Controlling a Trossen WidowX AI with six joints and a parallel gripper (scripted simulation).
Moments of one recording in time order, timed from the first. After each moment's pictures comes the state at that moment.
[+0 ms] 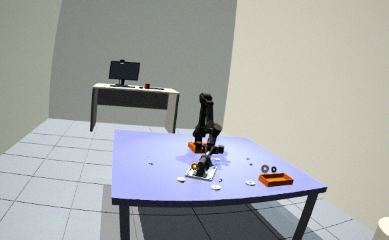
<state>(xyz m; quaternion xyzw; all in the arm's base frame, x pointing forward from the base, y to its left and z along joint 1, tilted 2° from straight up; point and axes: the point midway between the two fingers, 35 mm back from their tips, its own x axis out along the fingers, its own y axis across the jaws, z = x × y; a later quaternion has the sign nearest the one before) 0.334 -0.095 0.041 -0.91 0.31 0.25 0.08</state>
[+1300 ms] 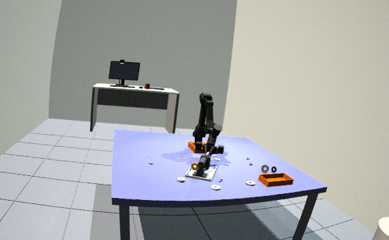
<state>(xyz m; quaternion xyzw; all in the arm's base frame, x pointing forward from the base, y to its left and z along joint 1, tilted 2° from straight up) 0.338 -0.098 0.041 -0.91 0.31 0.25 0.08</state>
